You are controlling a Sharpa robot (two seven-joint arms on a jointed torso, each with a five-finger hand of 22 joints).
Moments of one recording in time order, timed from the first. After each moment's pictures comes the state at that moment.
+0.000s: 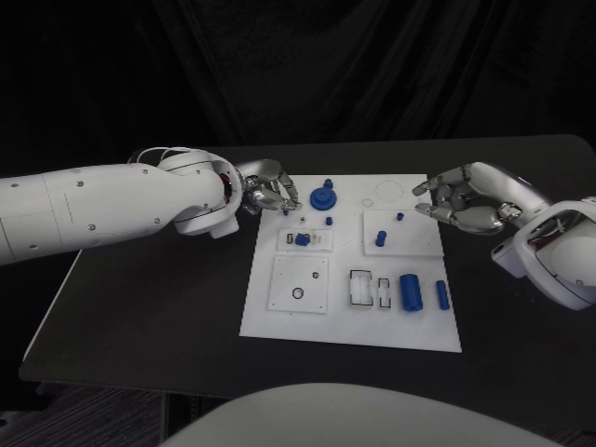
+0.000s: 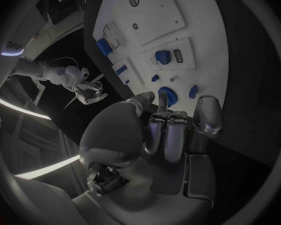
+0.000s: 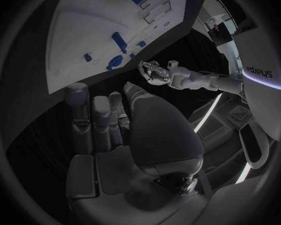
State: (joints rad) left arm 1.36 -0.95 -0.21 1.59 -1.02 -0.13 -0.23; left_hand 1.17 0.03 0.32 0.08 0.33 0.74 0.12 0.30 0.97 1.47 0.04 1.57 1.31 1.47 -0.01 1.58 1.31 0.08 1.26 0.10 1.32 1.31; right arm 1.35 -0.91 -0.25 1.65 -1.21 -0.47 0.07; right_hand 1.42 -0.04 0.22 0.24 0.23 0.86 0.15 0.10 0.20 0.93 0.06 1.13 0.84 1.30 0.00 1.18 1.10 0.14 1.31 0.11 0.83 1.31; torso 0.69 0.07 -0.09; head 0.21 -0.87
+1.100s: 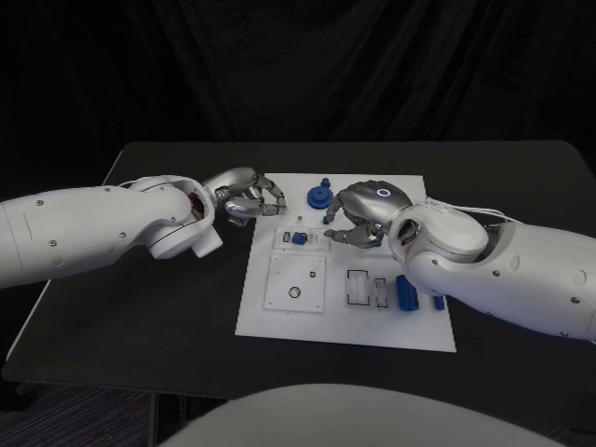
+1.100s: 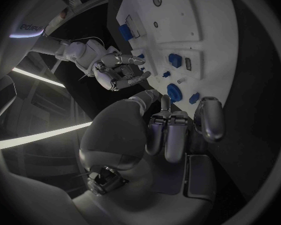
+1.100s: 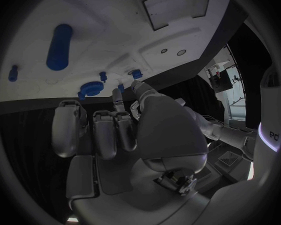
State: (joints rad) left arm 1.28 -1.04 -0.21 1.61 -0.80 -0.23 0.03; left_hand 1.27 0.03 0.32 0.06 0.41 0.63 0.13 0.40 1.01 1.46 0.04 1.57 1.31 1.47 -0.01 1.58 1.31 0.08 1.29 0.11 1.35 1.31; right arm 1.28 -0.51 -0.25 1.49 -1.66 -0.35 -0.26; right_hand 1.27 -0.07 0.19 0.19 0.35 0.90 0.13 0.17 0.35 1.46 0.06 1.52 1.31 1.47 -0.01 1.52 1.31 0.06 1.46 0.10 1.34 1.31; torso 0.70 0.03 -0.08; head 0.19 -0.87
